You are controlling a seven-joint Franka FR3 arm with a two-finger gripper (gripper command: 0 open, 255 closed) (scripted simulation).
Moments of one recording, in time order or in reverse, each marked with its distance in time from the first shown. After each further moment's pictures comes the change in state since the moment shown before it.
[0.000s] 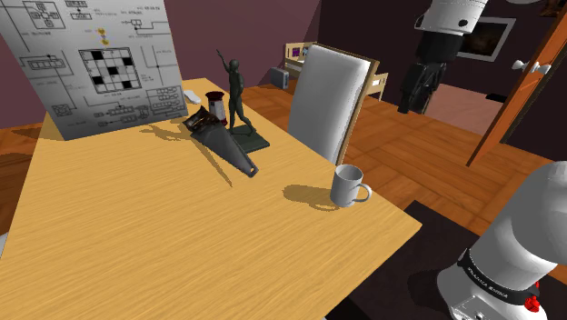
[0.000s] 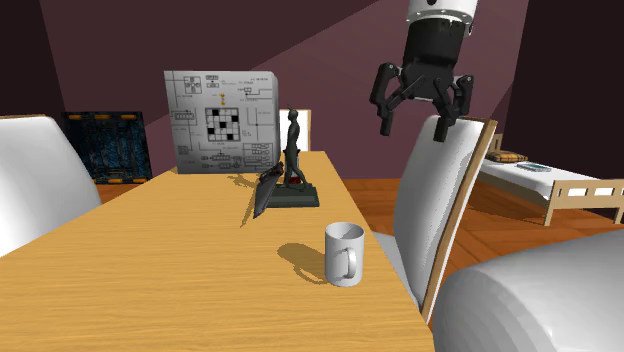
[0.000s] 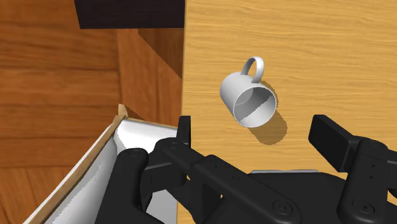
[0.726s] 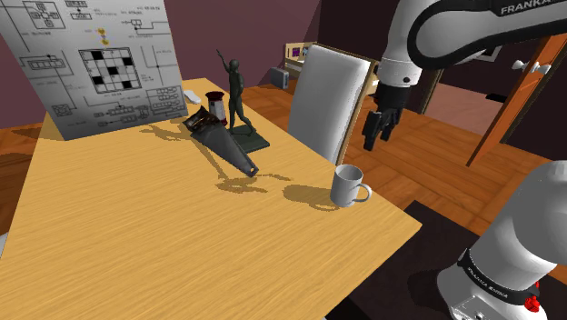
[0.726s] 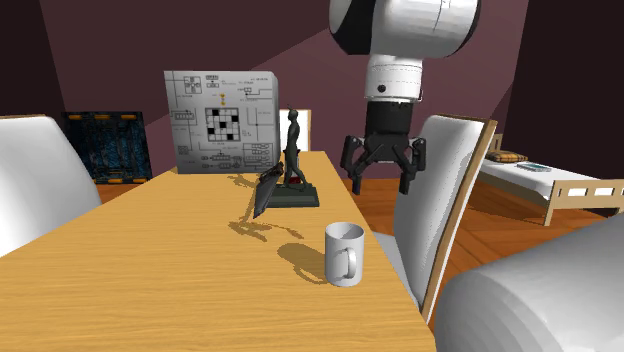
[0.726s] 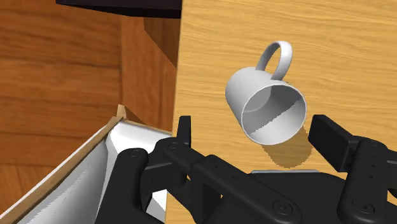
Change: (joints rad) arm 0.033 0.175 0.086 -0.156 -0.007 0.302 0.025
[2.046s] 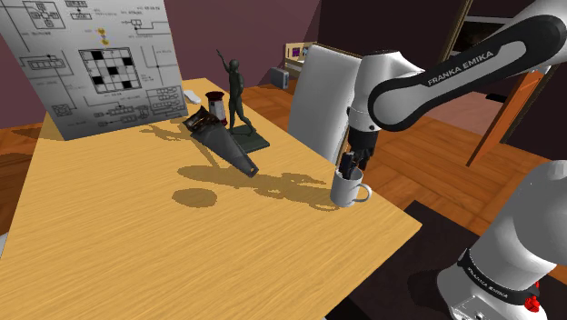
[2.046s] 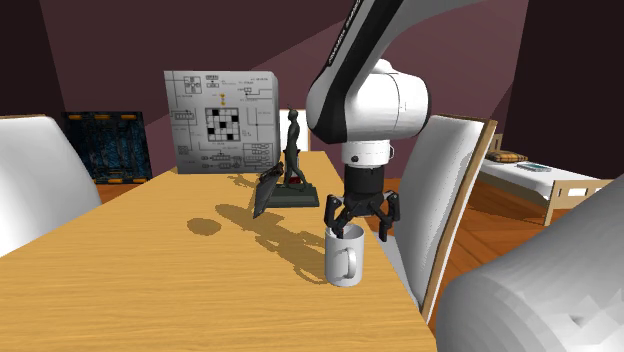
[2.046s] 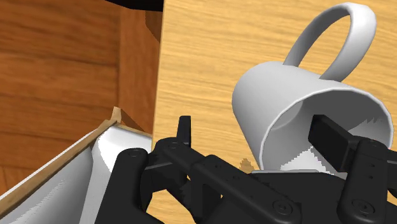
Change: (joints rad) arm 0.016 0.268 0.068 -0.101 -0.020 0.348 0.040
